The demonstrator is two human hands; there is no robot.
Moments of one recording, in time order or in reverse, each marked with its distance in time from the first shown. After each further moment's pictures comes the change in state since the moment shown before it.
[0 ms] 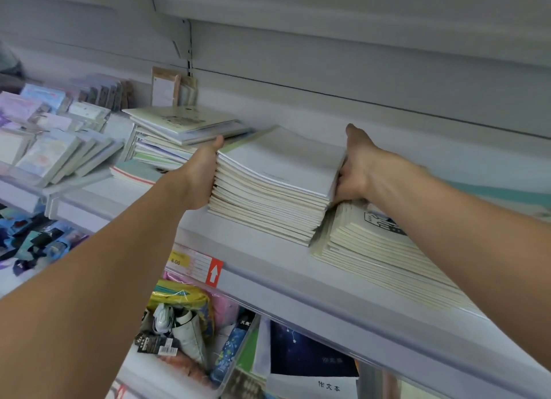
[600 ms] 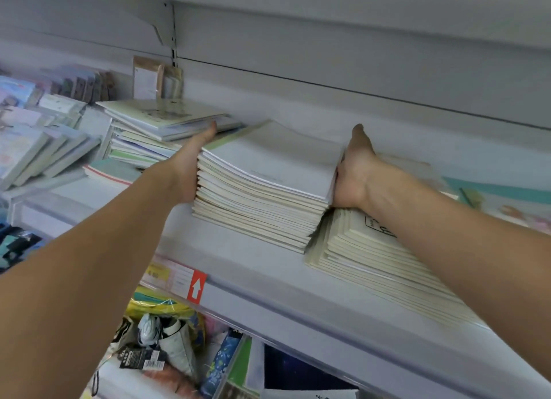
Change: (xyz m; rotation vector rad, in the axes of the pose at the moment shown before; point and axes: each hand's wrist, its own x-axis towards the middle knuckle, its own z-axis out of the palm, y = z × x) left_hand 0.025 0.003 -0.001 -0.032 0.017 -0.031; right_hand 0.021 0.012 0.000 0.145 -0.148 -0.070
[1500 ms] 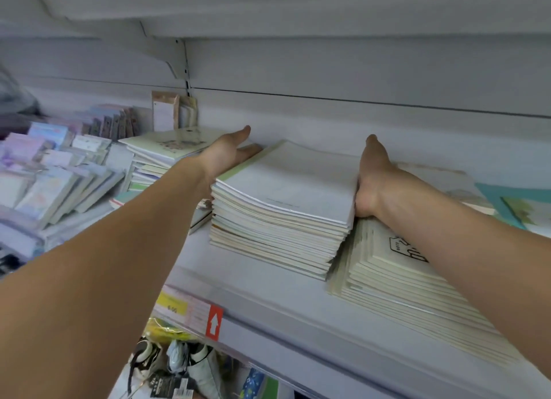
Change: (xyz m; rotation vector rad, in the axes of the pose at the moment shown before) left_hand 0.012 0.051 0.034 0.479 -0.003 0.310; right_hand 0.037 -0.008 0.001 0.063 0.117 -0.040
